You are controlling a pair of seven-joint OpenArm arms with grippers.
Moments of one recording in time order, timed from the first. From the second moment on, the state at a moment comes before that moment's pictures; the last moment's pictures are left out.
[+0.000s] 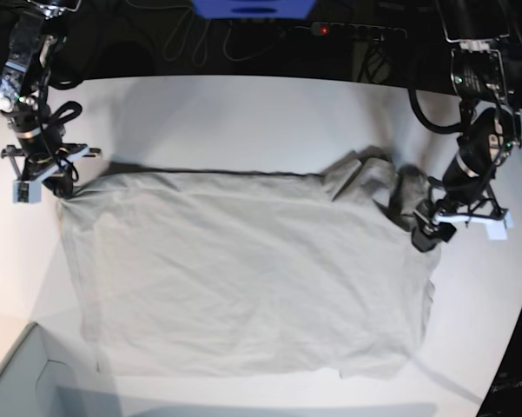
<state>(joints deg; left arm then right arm) 5.6 -13.2 -17.6 86.7 -54.0 1.2 33.2 -13.1 6.6 28.7 88.5 7.4 25.3 -22.0</state>
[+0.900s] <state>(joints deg) 21.8 -3.6 -13.7 102.0 -54.1 0.7 37.0 -7.9 9.3 26.1 88.6 7.6 25.3 -24.5</state>
